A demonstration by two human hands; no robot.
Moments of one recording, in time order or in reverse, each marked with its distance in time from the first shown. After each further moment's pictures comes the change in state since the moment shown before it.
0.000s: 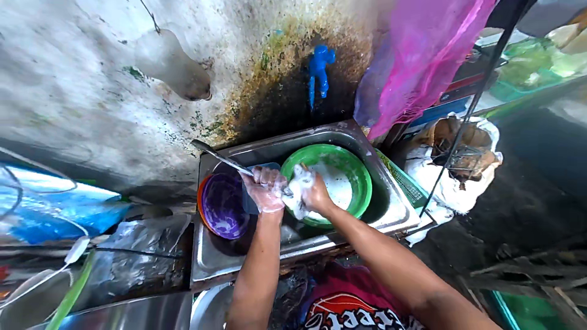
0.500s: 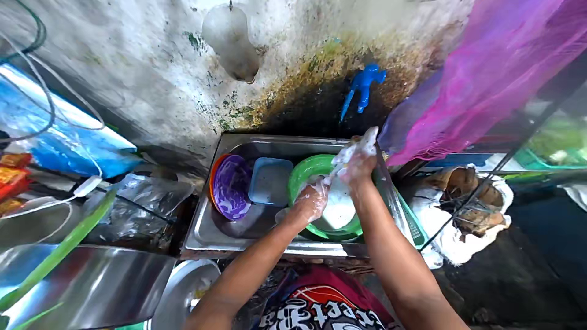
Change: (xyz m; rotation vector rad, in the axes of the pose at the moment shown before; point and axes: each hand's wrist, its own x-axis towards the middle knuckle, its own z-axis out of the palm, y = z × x) left_hand -0.023 -0.048 0.030 2.169 -0.179 -0.501; right_hand 0.060 -0.049 -0.055 0.705 0.137 -0.141
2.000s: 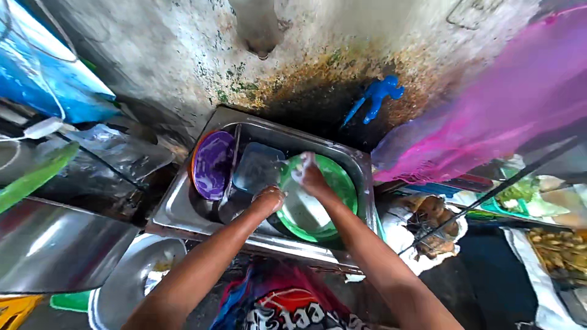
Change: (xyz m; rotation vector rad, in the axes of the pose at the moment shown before) left_hand -0.007 -0.056 -0.013 0.074 -0.294 -0.557; right_hand 0.009 0.072 -0.010 -1.484 -0.739 -0.070
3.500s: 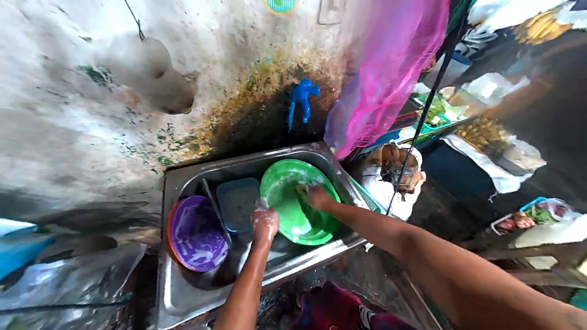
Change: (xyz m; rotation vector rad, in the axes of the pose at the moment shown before) left_hand 0.004 0.008 -0.002 -0.374 0.295 0.106; right_hand -0.042 0.077 0.026 -0.106 -0.094 0.477
